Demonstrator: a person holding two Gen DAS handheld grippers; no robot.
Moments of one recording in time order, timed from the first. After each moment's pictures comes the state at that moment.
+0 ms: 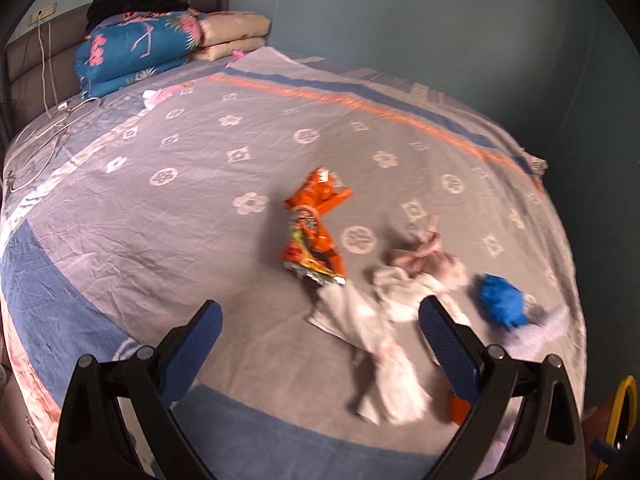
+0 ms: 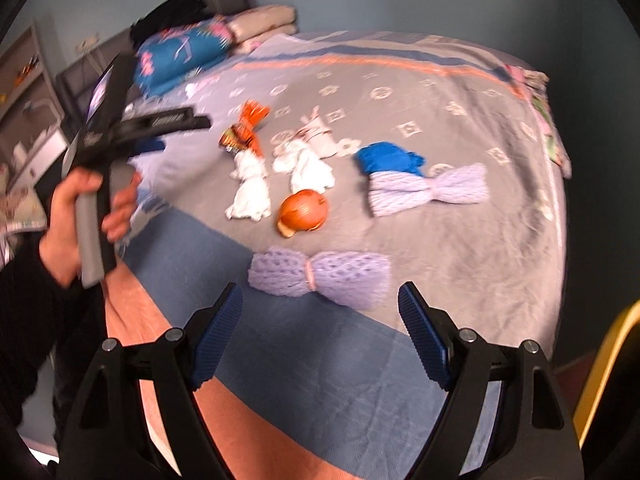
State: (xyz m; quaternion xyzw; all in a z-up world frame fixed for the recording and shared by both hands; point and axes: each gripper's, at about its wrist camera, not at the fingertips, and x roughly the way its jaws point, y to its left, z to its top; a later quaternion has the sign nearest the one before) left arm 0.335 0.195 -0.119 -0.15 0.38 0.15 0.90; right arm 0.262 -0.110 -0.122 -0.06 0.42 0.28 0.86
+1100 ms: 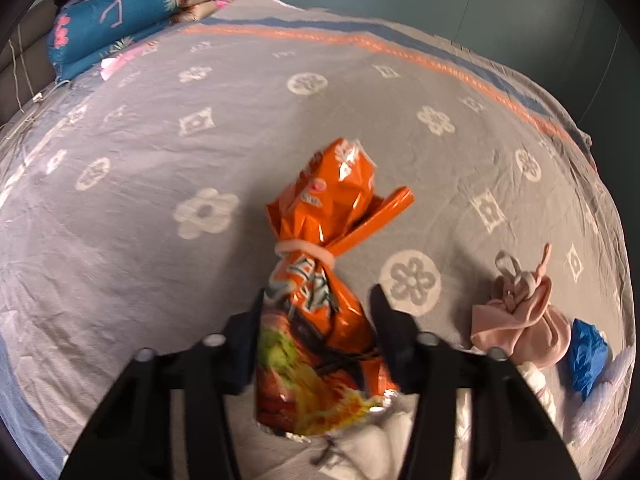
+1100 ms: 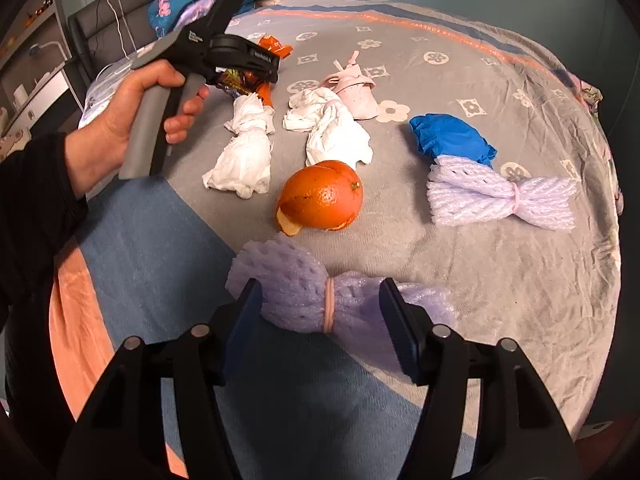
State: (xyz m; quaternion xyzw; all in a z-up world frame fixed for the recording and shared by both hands) left arm 0.471 0.232 -0.204 -0.14 0.46 0.14 0.87; right arm 0.325 -0.044 -0.197 -0.14 0.45 0.31 0.83
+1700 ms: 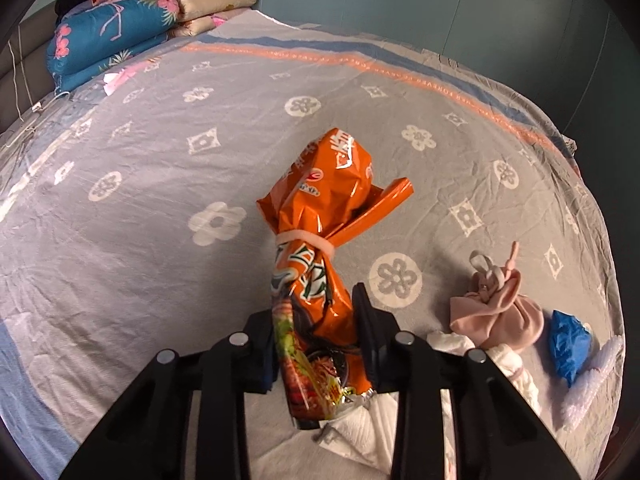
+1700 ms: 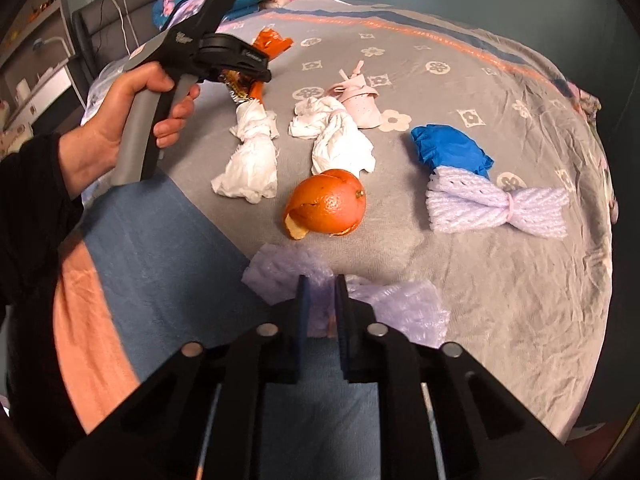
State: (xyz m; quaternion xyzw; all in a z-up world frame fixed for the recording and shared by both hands) left arm 0.445 0.232 -0.178 -0.14 0.43 0.13 0.88; right arm 0.316 -0.045 -0.183 -0.14 0.45 0.31 0.83
